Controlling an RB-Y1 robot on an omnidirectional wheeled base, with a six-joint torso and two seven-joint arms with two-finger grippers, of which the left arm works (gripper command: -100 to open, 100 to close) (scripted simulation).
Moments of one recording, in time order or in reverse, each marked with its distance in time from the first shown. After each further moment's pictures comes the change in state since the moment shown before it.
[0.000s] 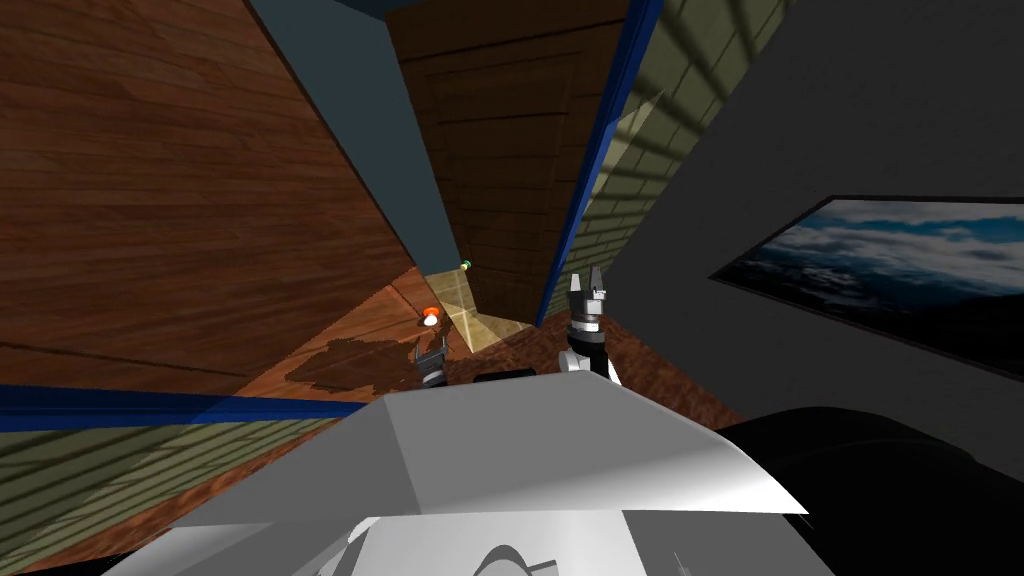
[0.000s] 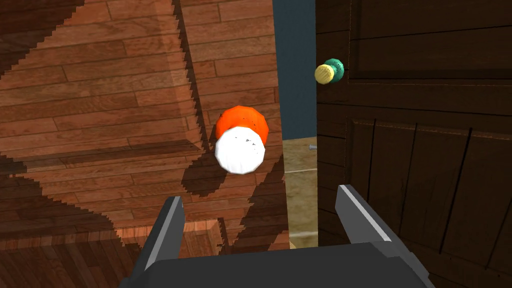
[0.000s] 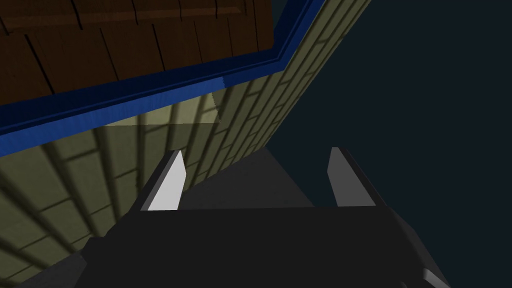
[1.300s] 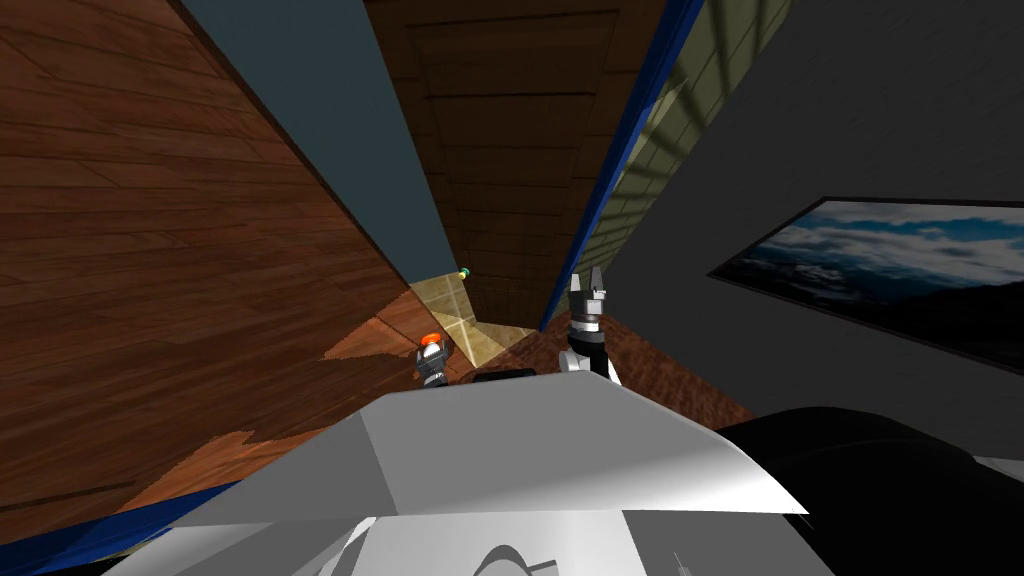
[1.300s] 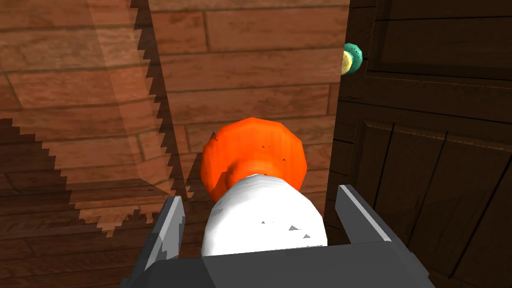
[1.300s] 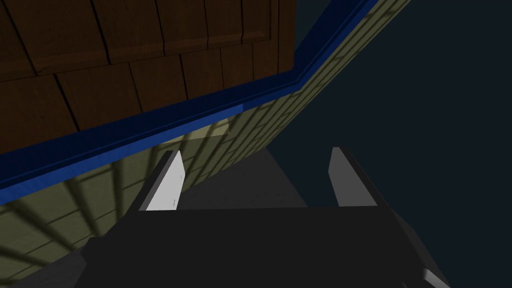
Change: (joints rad) arm -0.037 -0.009 0.010 0.101 0.036 -0.018 0.070
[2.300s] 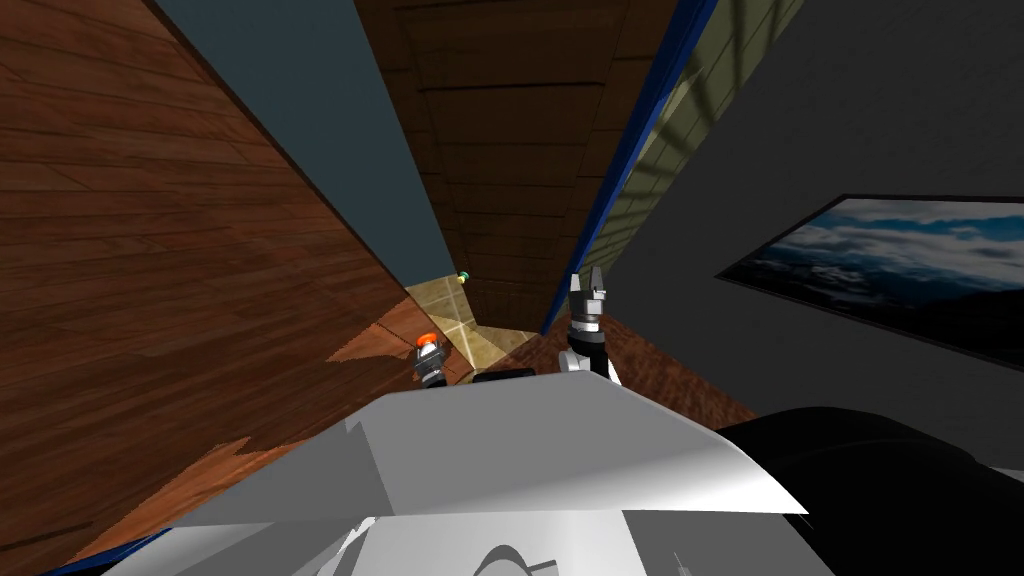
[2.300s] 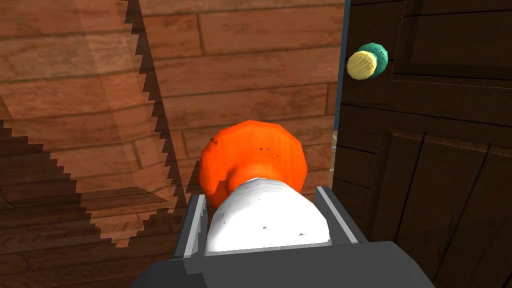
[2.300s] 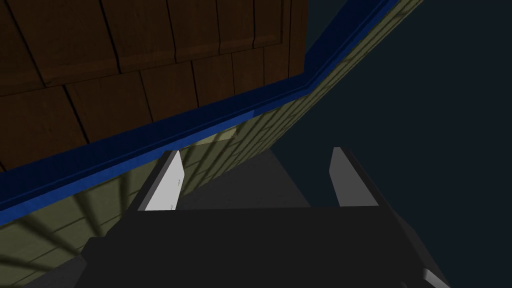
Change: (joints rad) arm -0.051 -0.001 0.041 0.051 0.041 -0.008 -0.035
